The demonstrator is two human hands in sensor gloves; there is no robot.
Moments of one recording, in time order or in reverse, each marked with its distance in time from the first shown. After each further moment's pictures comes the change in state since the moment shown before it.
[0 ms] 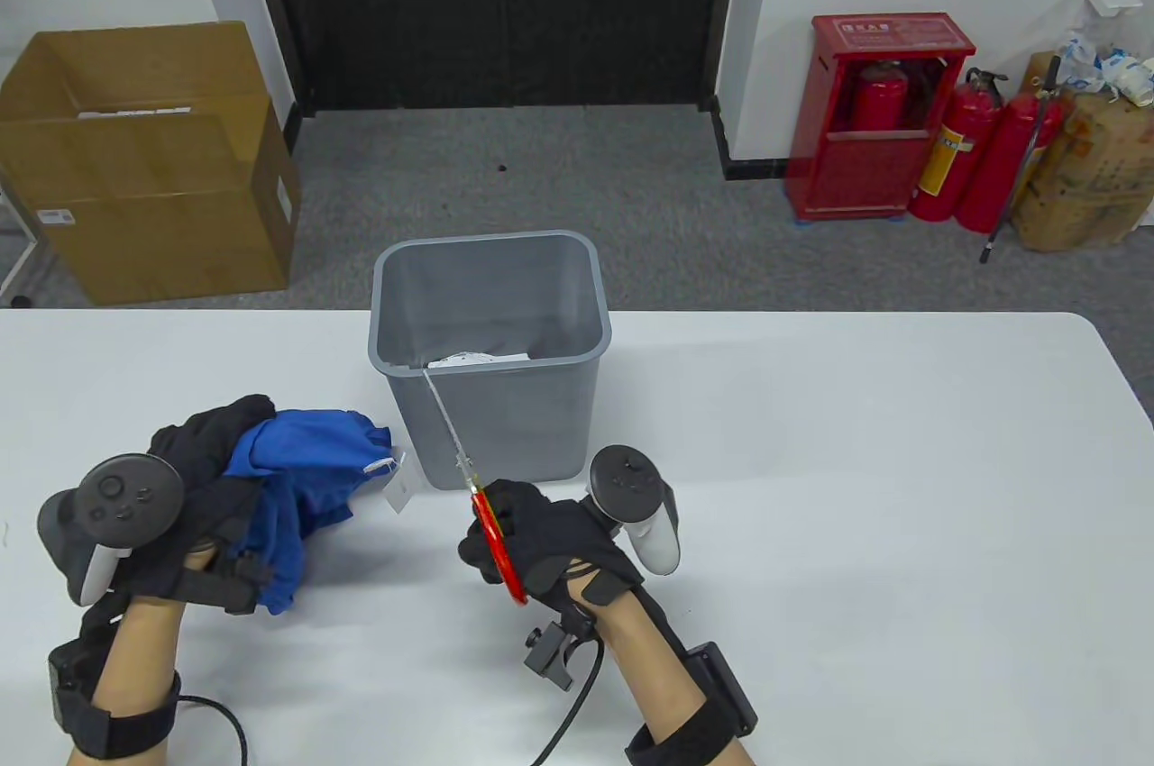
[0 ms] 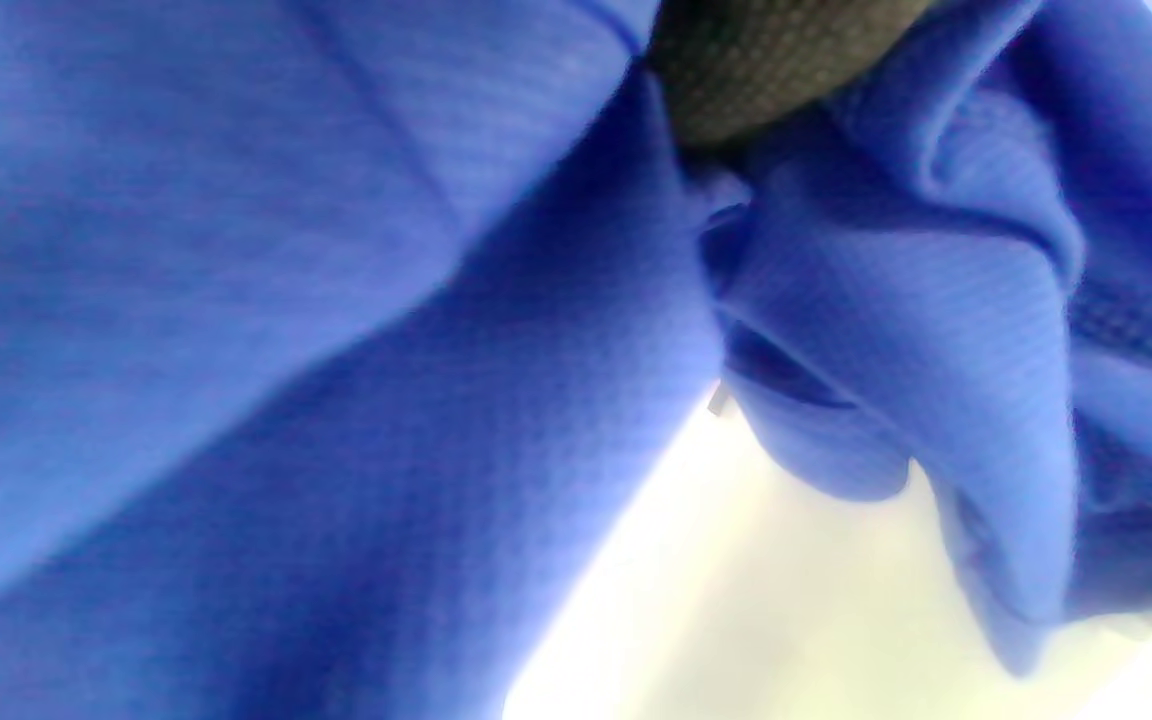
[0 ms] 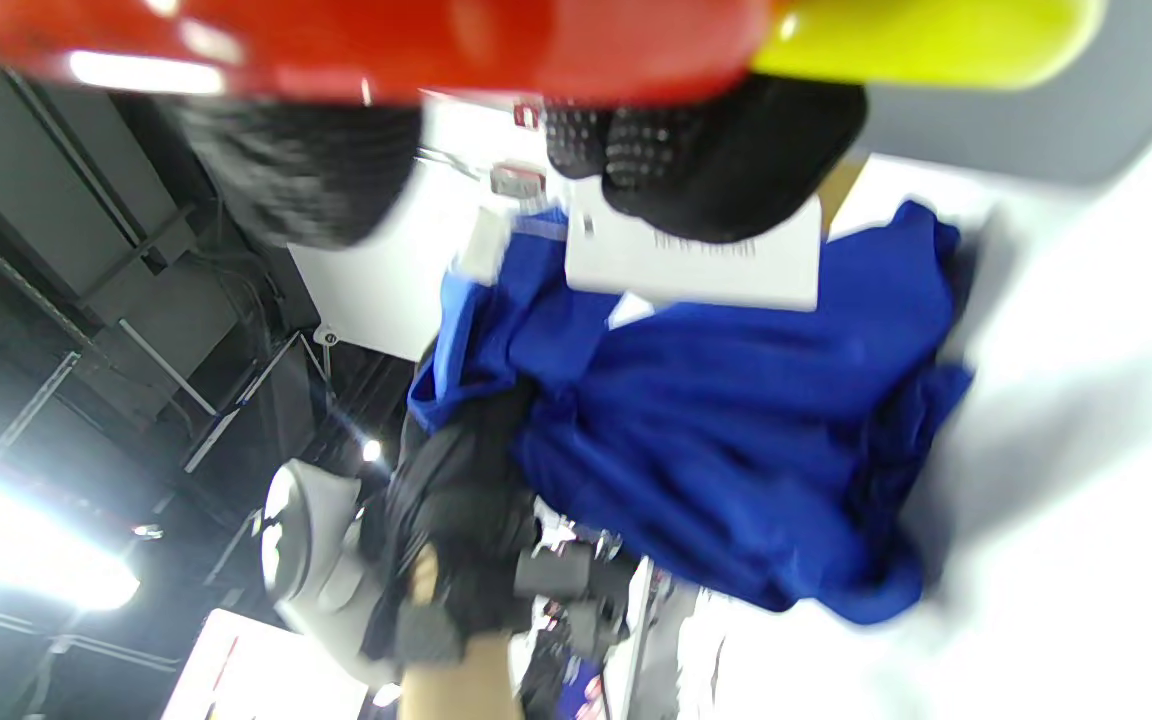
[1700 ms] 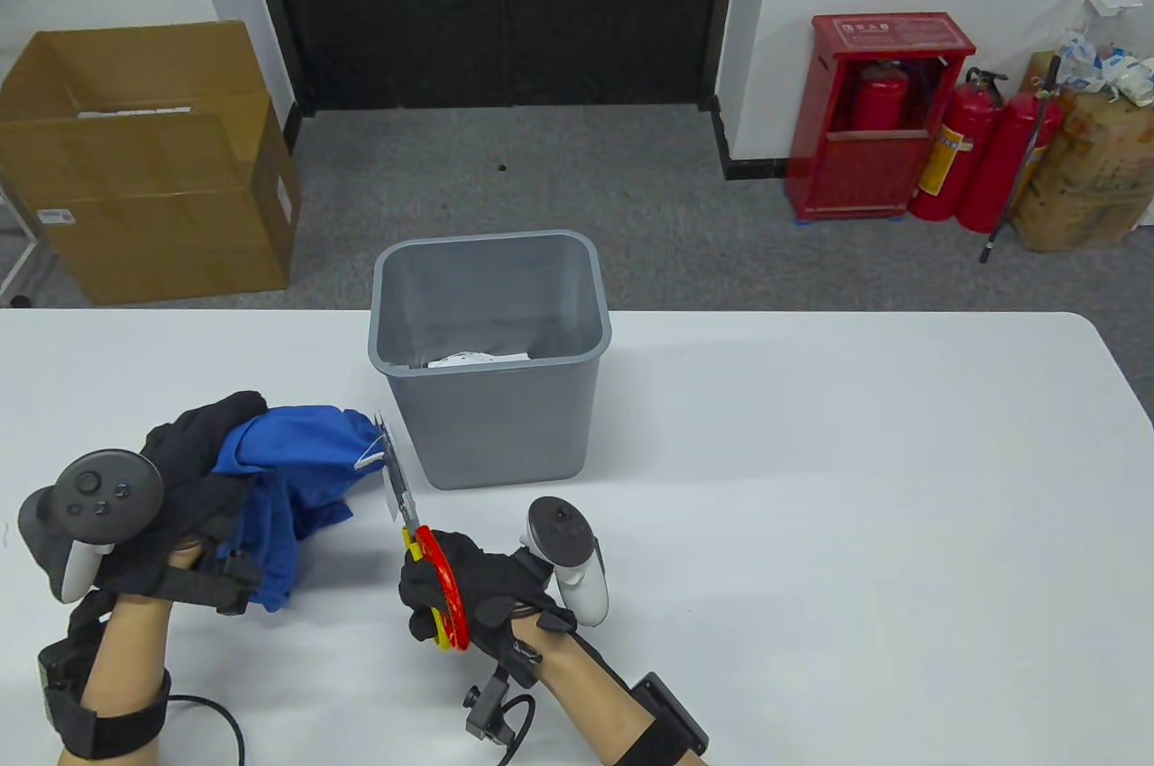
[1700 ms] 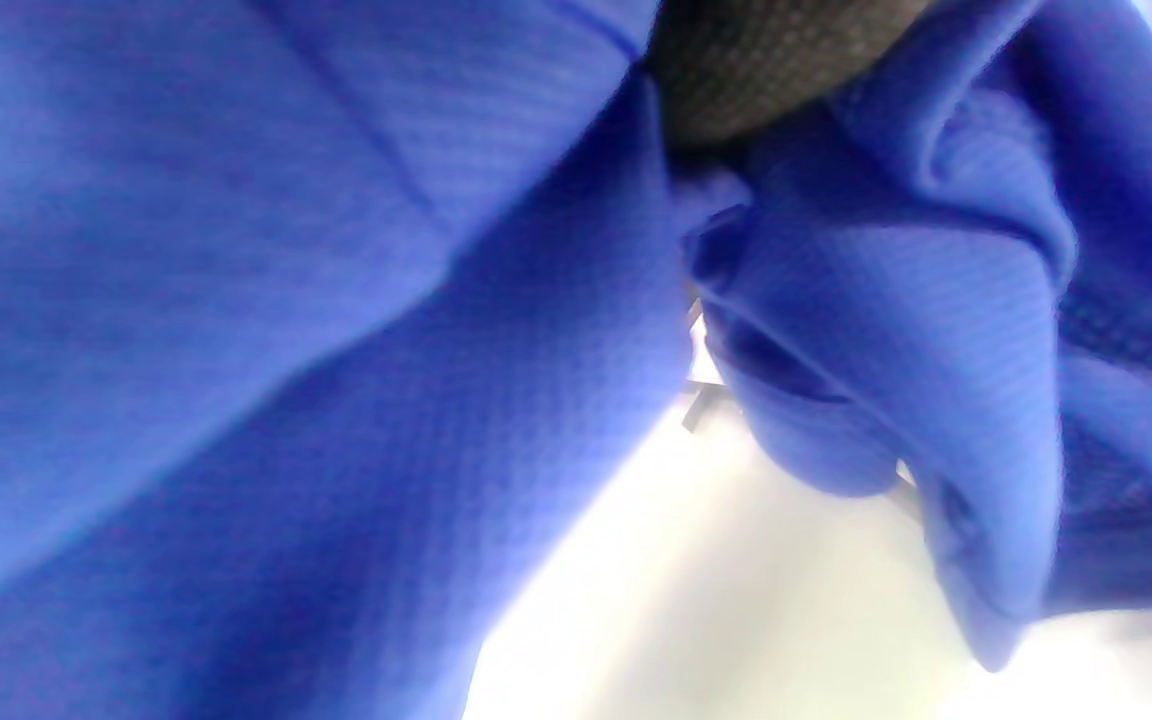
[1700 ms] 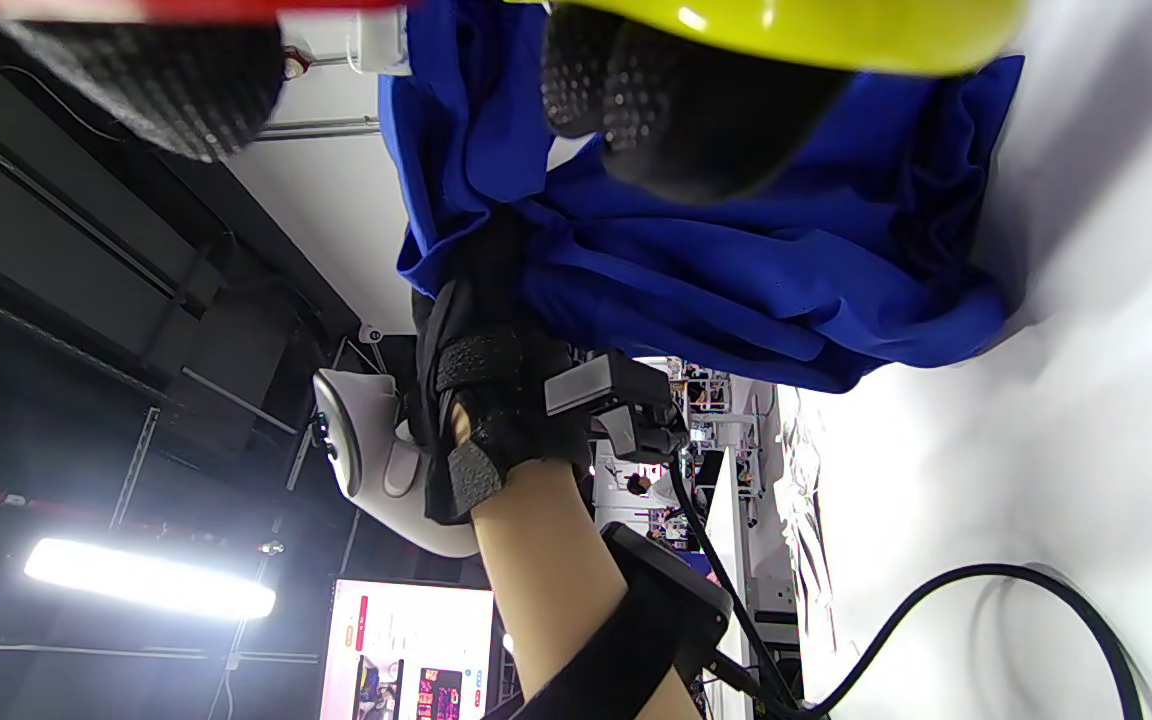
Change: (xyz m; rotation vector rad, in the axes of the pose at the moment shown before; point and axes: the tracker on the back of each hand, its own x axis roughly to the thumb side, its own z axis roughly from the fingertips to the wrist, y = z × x) left_hand -0.004 0.005 -0.002 -0.025 -0.011 0.036; right_hand -0.031 0.059 -0.009 0.086 -0.012 -0.218
